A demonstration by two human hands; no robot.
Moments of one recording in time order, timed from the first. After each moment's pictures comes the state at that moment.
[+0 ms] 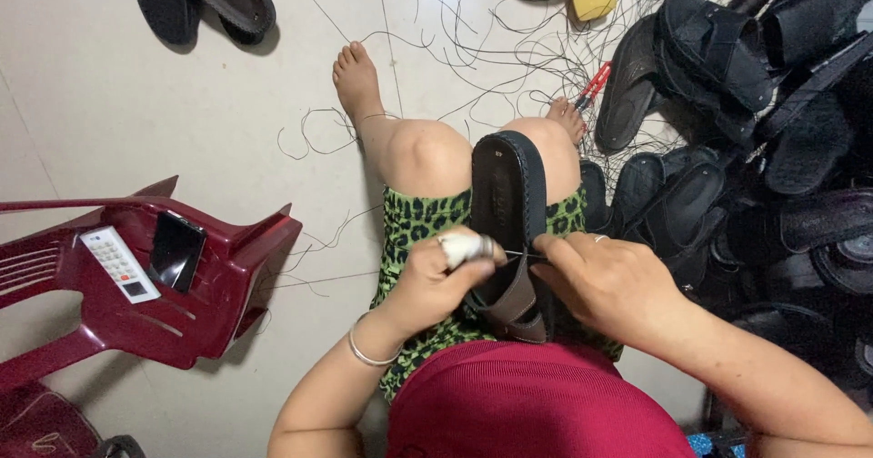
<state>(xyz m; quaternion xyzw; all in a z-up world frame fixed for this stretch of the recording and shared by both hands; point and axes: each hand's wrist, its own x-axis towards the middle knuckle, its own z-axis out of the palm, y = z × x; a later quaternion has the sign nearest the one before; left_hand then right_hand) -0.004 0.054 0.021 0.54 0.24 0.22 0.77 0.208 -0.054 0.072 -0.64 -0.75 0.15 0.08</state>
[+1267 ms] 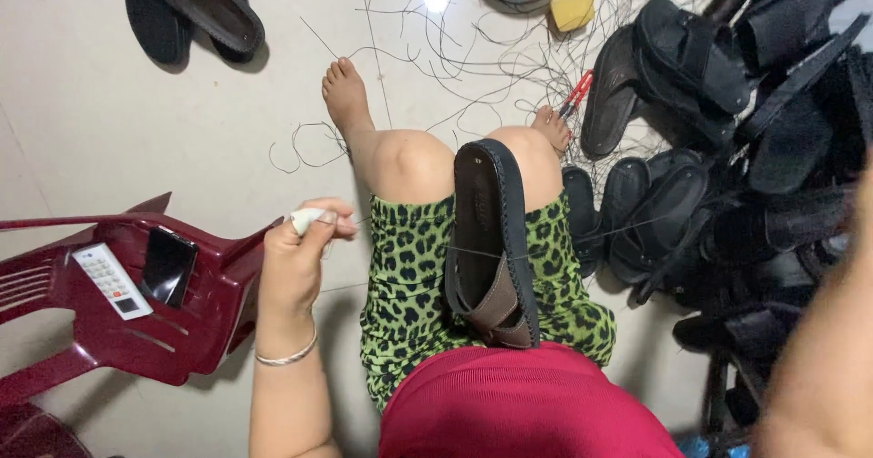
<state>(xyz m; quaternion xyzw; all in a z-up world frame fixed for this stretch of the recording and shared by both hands) -0.086 0.124 -0.015 0.60 0.53 0.26 0.54 0.523 -0.266 -0.078 -0.89 -0.23 0.13 0.38</state>
